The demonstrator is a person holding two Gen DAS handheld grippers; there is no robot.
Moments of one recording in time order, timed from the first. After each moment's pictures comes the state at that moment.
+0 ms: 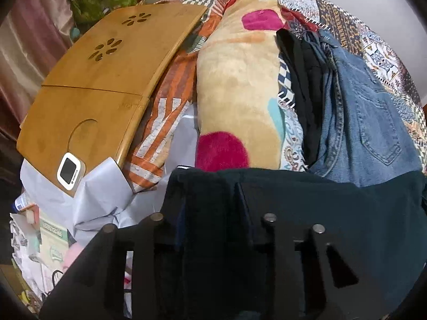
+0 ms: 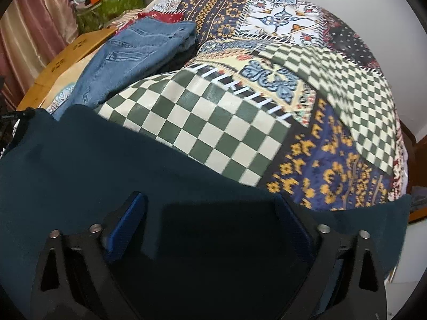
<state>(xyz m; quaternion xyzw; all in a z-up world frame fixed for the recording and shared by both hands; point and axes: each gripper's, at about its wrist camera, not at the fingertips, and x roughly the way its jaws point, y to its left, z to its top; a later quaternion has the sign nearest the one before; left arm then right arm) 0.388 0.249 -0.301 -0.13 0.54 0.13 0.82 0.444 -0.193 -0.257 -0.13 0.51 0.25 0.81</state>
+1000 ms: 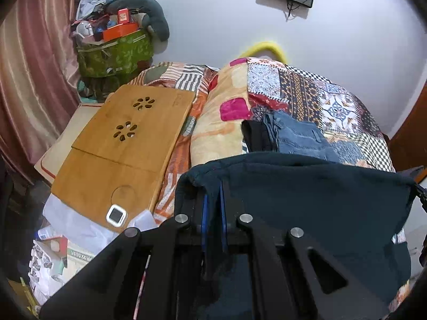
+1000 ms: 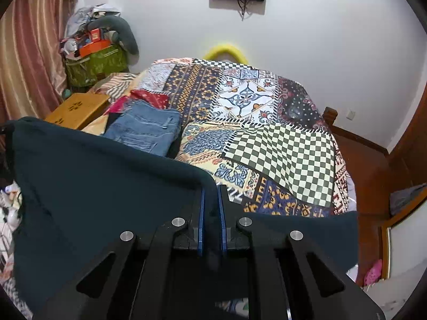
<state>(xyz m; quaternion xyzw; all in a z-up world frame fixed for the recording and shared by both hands) 0.342 0.232 -0.132 -0.10 0.42 0.12 0.89 0.393 -0.205 -0.125 -0.10 0.38 0.20 0.90</state>
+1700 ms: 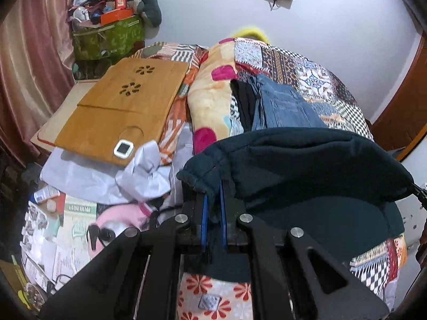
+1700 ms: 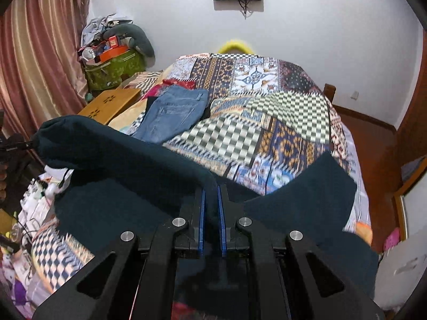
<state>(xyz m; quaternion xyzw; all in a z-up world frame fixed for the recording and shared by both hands) 0.192 0.212 -0.160 -0.12 0.44 0.07 0.89 0.251 -0.239 -0.134 -0.04 0.40 0.22 0.89</state>
